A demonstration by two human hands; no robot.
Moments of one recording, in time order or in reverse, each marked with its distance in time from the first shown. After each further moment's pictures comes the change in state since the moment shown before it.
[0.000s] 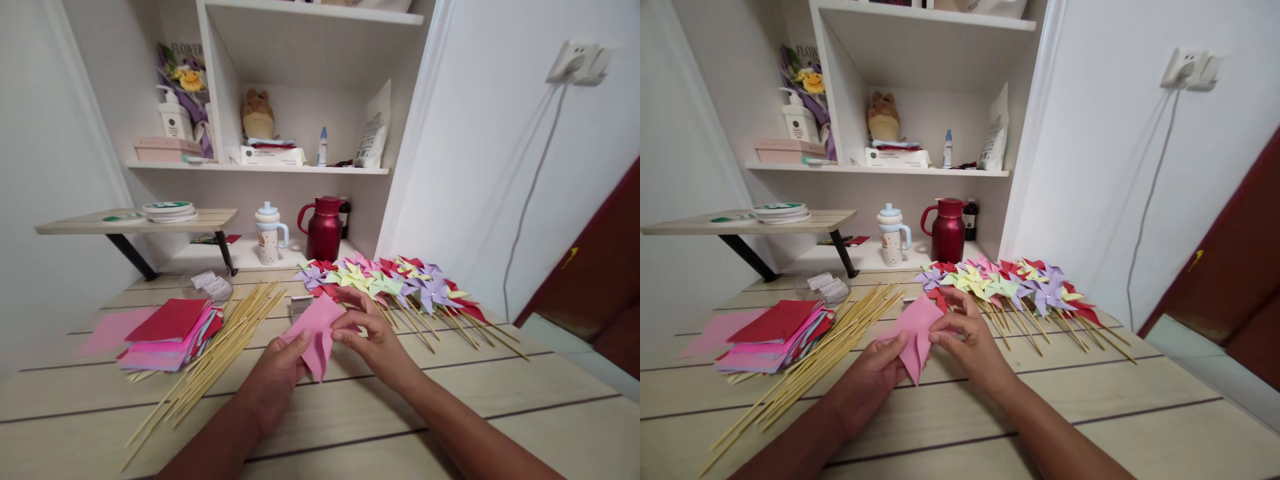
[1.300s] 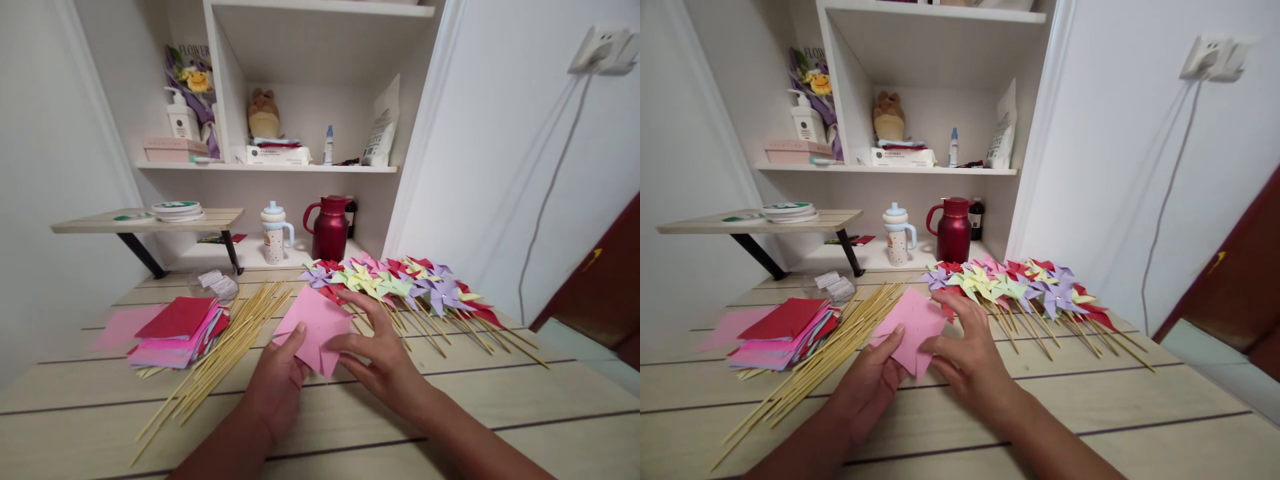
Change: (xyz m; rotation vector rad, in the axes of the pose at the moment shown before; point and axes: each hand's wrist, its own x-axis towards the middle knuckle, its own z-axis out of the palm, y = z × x) left_hand -0.002 0.000 0.008 -0.172 0.186 0.145; right_hand -0.008 -0.019 0.003 -0.505 -0.021 -0.478
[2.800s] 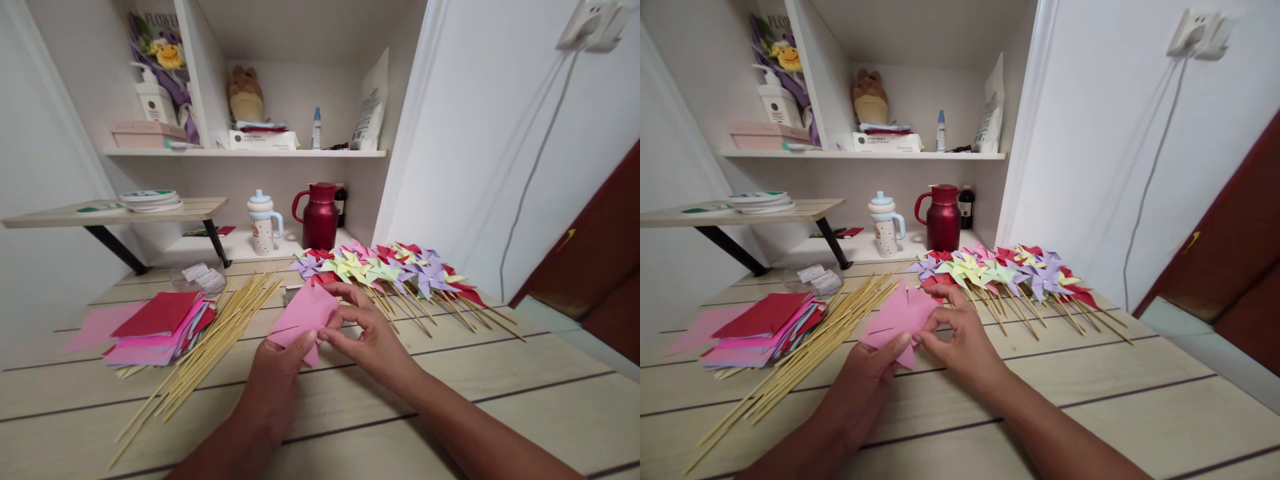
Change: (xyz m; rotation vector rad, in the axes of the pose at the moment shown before) left_hand -0.009 -0.009 0.014 0.169 0.014 0.041; right_hand 0.003 0.002 0.003 0.342 0.002 0.402
